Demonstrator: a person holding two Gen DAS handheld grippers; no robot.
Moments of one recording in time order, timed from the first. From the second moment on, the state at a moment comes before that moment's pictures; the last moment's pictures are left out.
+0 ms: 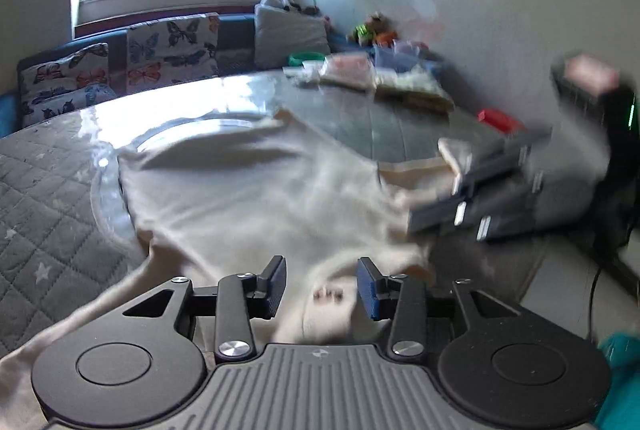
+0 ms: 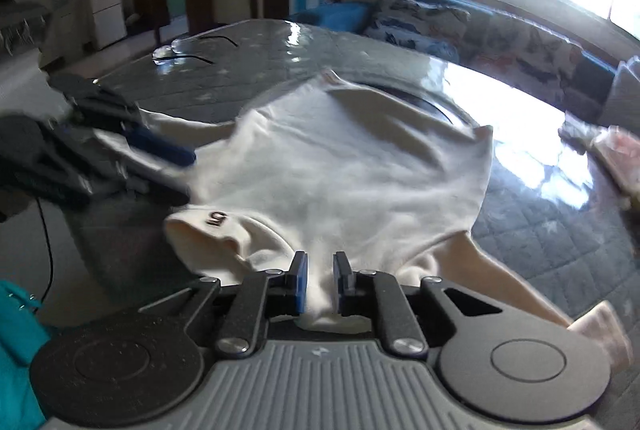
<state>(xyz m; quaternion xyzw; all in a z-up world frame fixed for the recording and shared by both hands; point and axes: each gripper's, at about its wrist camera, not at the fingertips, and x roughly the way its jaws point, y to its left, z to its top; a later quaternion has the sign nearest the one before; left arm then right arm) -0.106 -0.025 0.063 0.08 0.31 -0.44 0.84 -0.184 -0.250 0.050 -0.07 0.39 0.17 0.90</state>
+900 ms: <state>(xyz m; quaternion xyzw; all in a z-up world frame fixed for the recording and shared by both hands) -0.112 -0.143 0.012 0.09 0.35 -0.50 0.79 -0.158 -0.406 0.023 0.05 0.40 -0.16 0.90</state>
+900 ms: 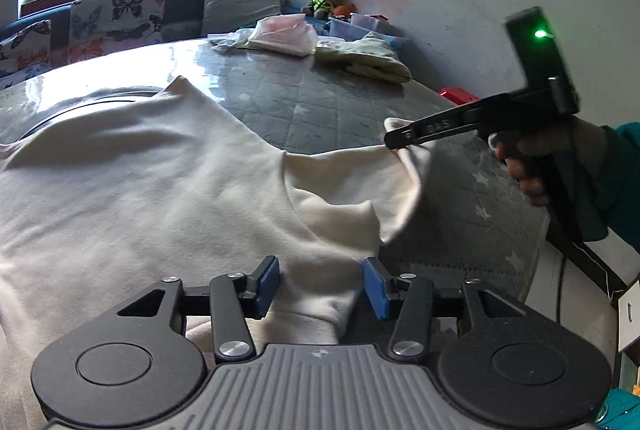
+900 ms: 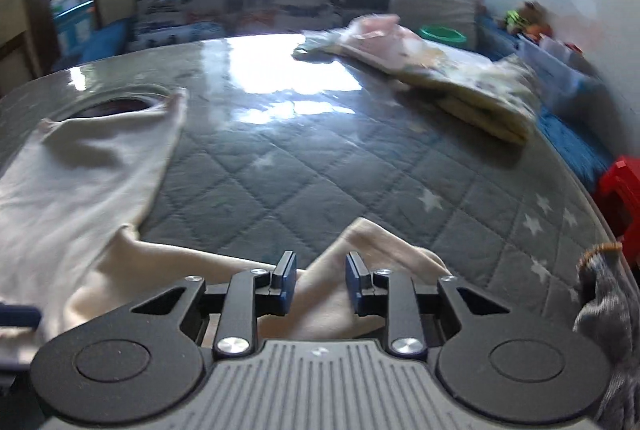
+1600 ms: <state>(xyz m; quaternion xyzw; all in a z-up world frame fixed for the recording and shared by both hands) -0.118 -0.145 0.009 0.10 0.34 -0.51 0.78 -0.213 -0.448 0.048 0.05 0.30 -0.29 0.91</state>
